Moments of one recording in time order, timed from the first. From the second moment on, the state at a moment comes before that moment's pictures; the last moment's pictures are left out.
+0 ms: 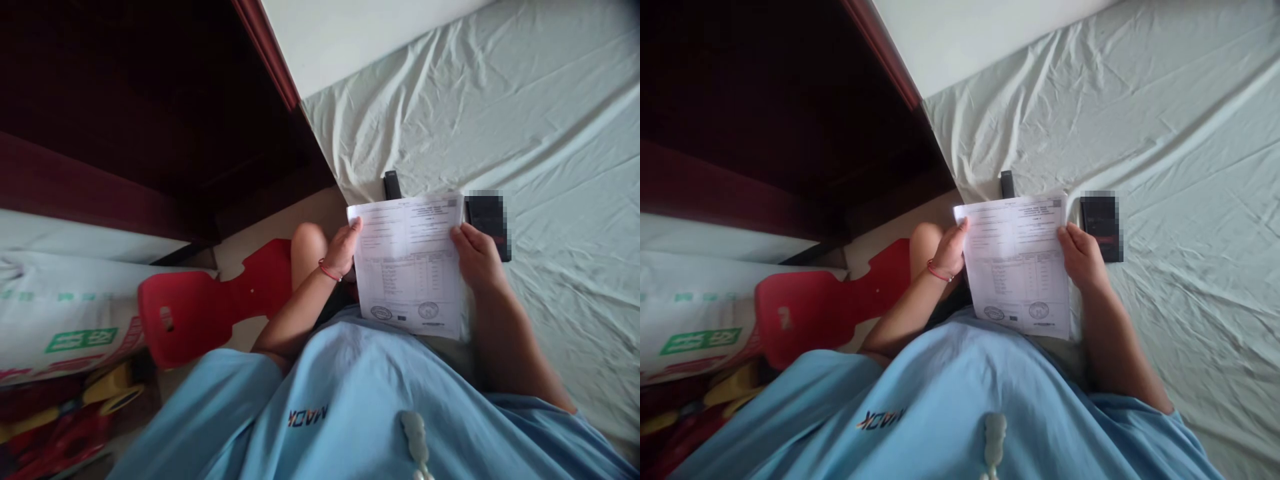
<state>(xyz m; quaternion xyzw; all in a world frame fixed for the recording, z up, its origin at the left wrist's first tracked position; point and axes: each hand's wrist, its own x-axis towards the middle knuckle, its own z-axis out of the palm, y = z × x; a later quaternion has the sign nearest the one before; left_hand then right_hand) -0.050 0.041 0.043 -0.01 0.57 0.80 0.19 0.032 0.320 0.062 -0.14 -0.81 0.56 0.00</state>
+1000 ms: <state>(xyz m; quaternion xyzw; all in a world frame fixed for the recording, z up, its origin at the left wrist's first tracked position) -0.057 0.043 0.024 -0.11 0.73 0.64 0.20 0.021 0.325 0.055 -0.17 -0.93 0.33 -0.08</state>
